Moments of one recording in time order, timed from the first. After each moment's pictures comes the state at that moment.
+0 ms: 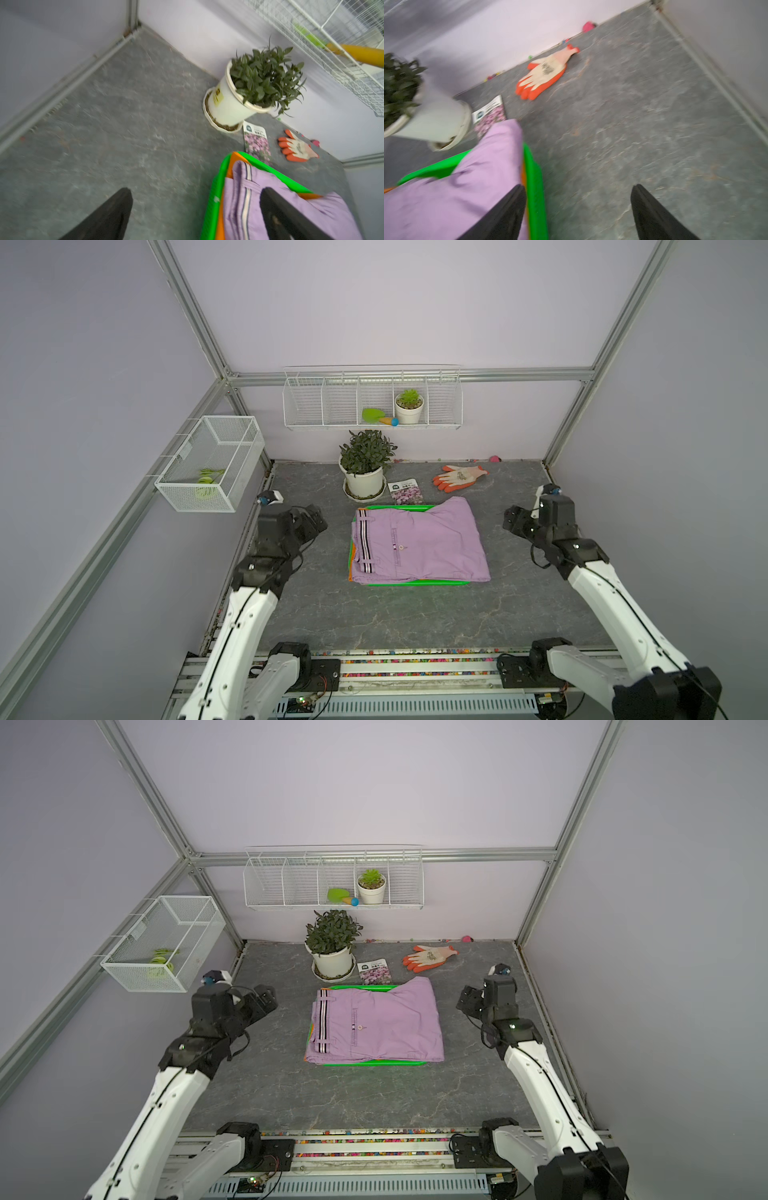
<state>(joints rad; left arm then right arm) -0.14 0.85 0.80 -0.43 -0.15 -0.53 0.11 1.02 0.81 -0.43 0.18 0.42</state>
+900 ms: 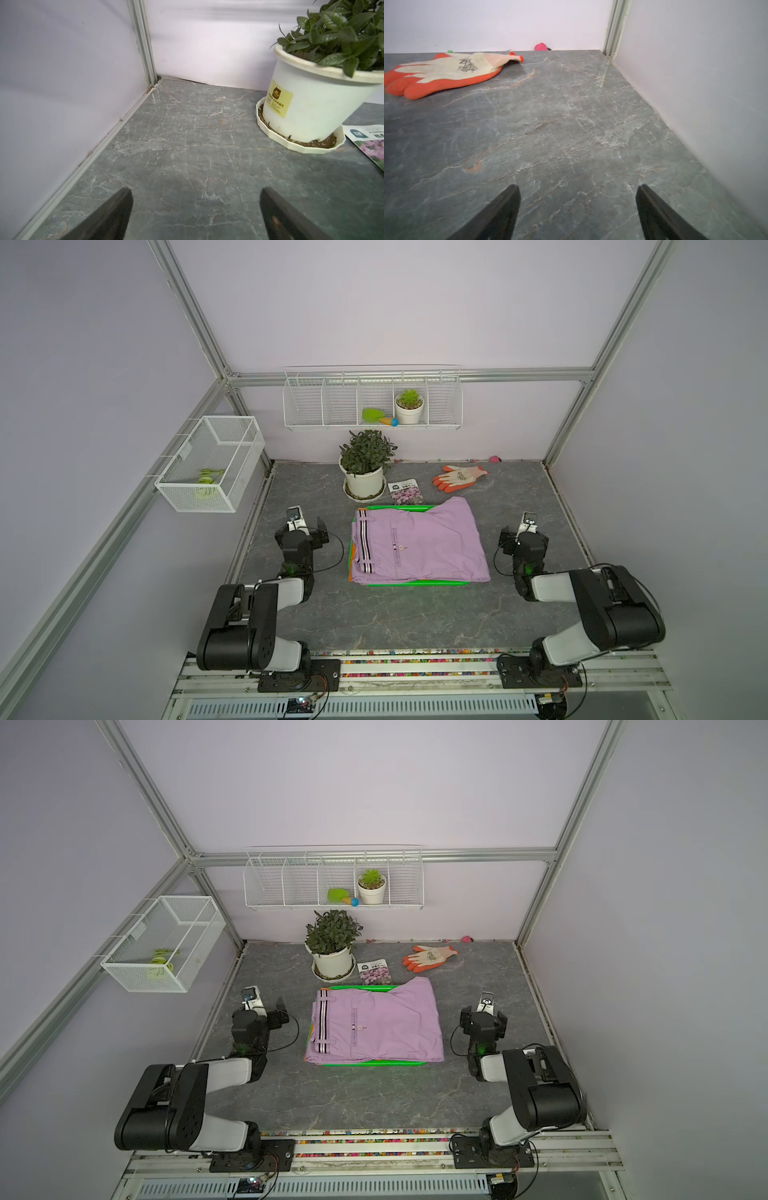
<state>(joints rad) -0.05 1.48 0.30 0.96 -0.21 -0.05 0.09 1.54 0.35 0.78 0.38 0.04</state>
